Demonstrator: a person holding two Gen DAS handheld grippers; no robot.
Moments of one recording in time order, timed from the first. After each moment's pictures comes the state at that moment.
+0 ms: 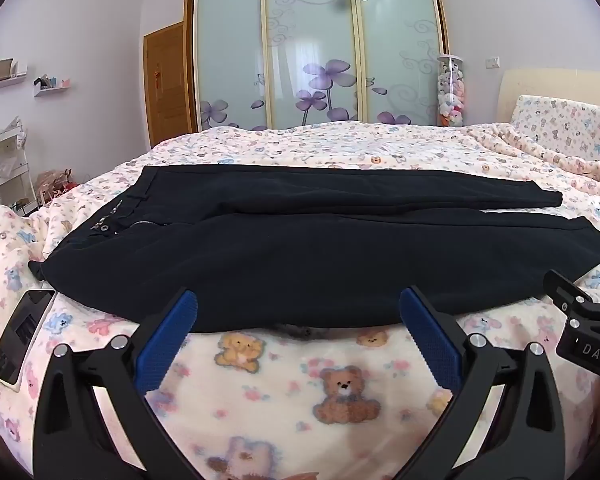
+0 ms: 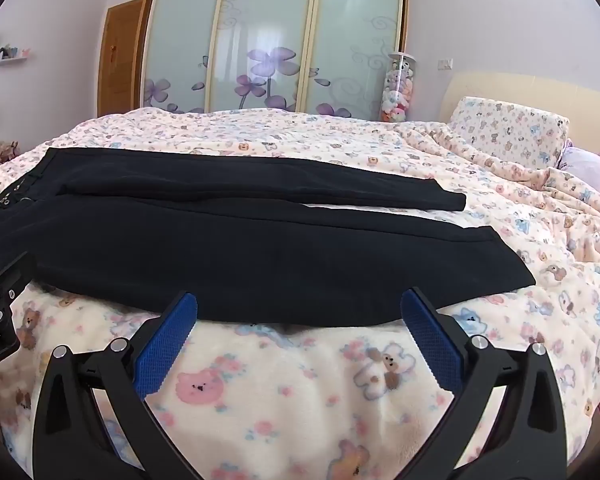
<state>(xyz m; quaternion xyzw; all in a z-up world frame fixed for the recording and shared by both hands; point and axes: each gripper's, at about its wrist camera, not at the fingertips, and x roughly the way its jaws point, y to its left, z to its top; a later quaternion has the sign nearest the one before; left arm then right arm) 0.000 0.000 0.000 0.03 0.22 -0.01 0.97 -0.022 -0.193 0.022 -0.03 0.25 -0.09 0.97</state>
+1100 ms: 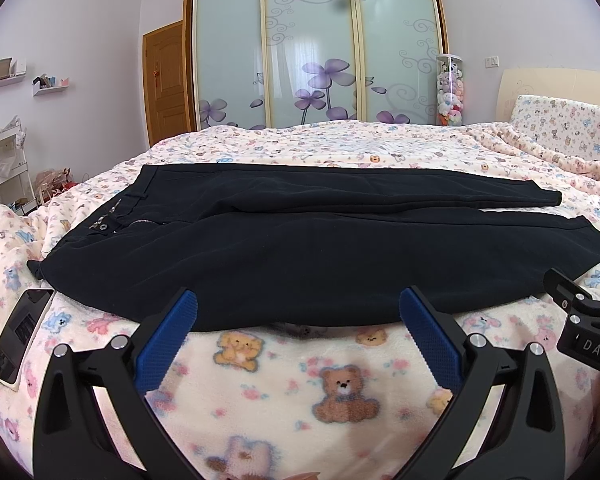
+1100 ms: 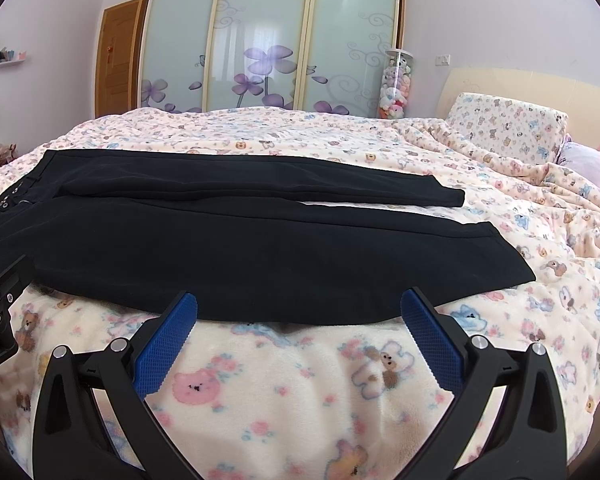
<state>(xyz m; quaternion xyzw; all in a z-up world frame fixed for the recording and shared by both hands) 0.000 0.000 0.000 0.03 0.23 -0.01 0.97 -0.021 -0.197 0.021 -0.02 0.25 -0.08 0.97</state>
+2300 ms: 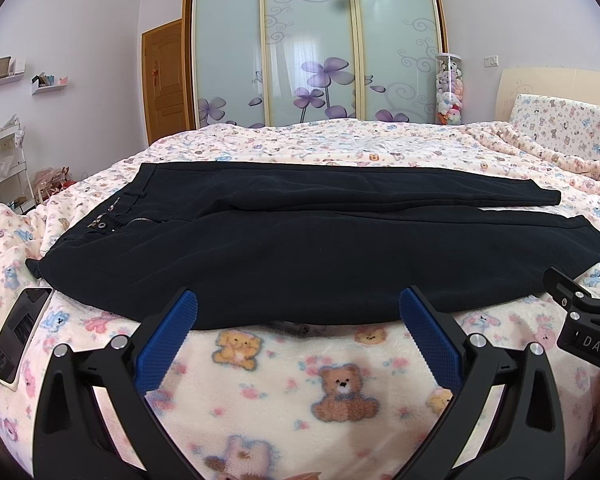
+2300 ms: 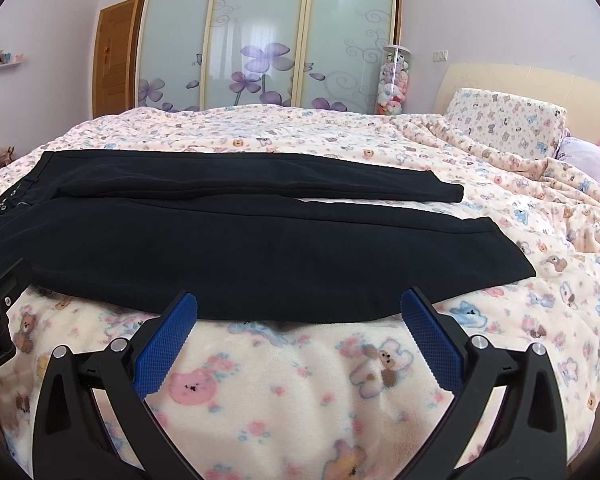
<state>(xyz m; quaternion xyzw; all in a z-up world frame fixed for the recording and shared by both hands) 0.000 0.000 0.000 0.03 0.23 -0.01 0.97 -0.020 -0.200 0.021 -0.02 0.25 -0.08 0.96</state>
